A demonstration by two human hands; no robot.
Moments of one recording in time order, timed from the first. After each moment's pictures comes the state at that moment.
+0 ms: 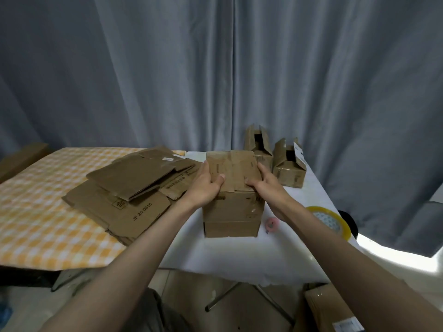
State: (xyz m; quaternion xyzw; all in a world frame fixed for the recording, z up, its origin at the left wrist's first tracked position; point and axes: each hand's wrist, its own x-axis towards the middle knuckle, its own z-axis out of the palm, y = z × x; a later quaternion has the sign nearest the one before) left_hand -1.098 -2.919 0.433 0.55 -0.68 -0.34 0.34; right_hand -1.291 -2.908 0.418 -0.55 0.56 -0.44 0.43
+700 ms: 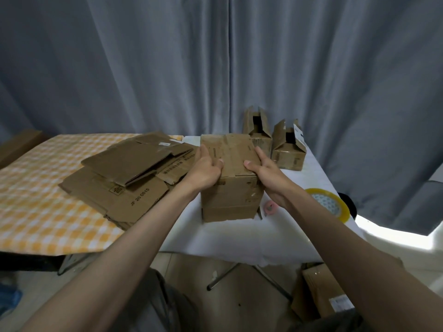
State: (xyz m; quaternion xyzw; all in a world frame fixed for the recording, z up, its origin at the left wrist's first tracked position) left_hand -1.109 -2.917 0.433 0.59 -0.66 -0.34 0.31; right_hand -1.293 -2.904 0.409 -0.51 0.52 -0.46 0.51
